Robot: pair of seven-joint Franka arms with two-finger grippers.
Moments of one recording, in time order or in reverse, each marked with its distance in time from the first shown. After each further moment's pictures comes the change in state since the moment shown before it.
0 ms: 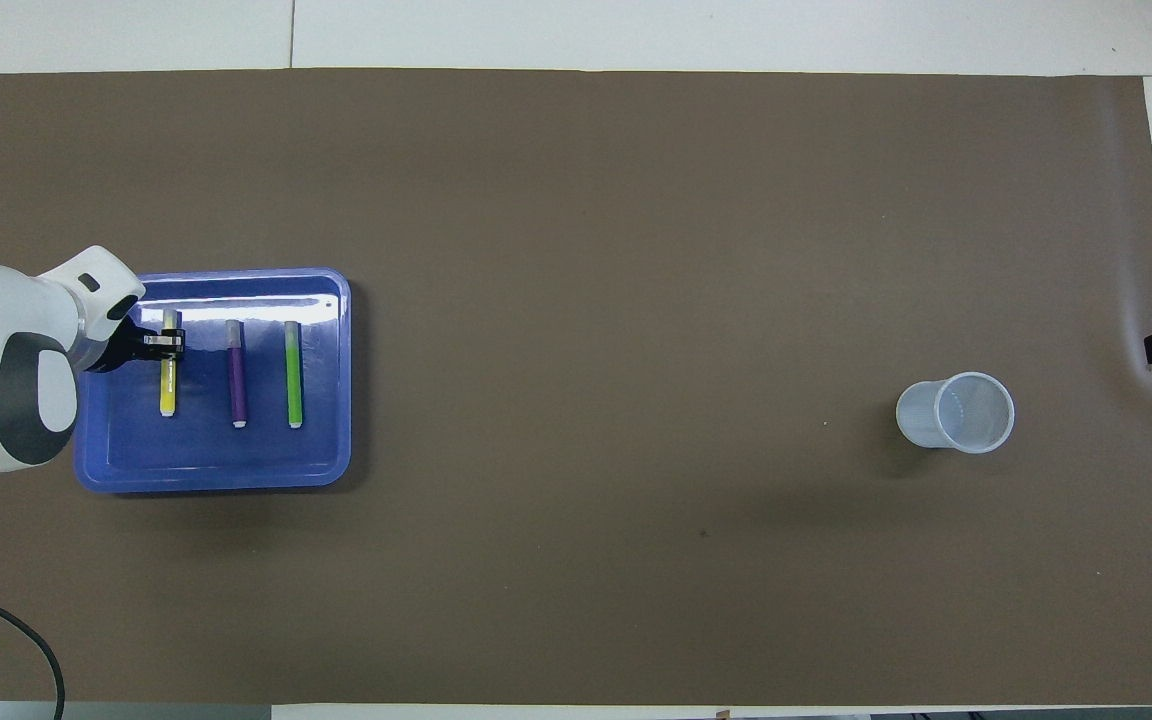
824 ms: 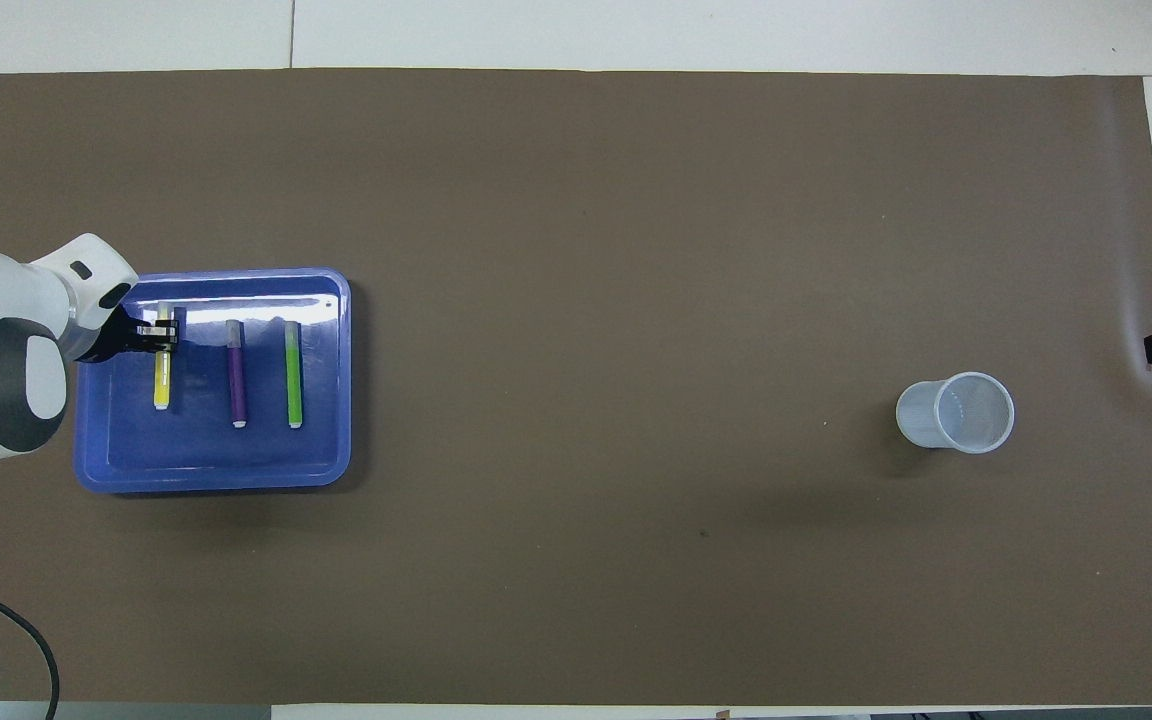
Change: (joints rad) left arm 0.000 0.007 -0.001 0.065 0.000 -0.076 0.000; right arm 0.000 0.000 0.000 0.000 0.000 0.000 0.000
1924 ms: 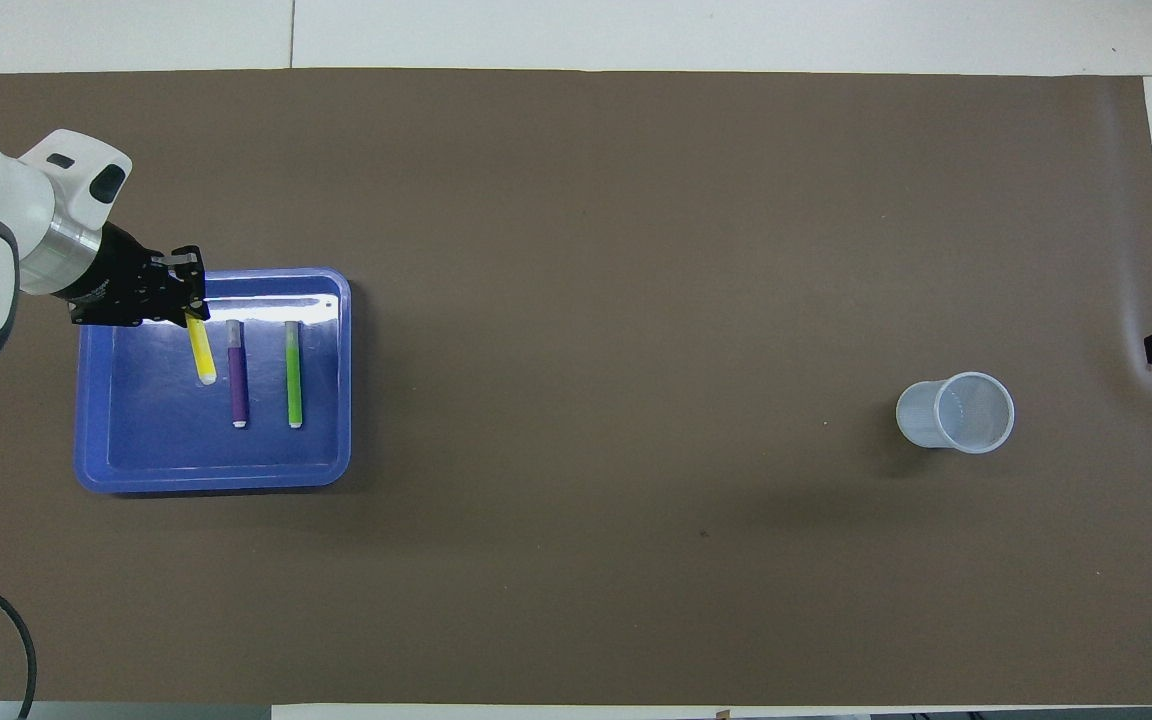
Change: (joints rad) left arm -0.018 -0.057 -0.153 0.338 -0.105 -0.543 -0.551; right arm 0.000 0.000 0.000 0.000 0.000 0.000 0.000
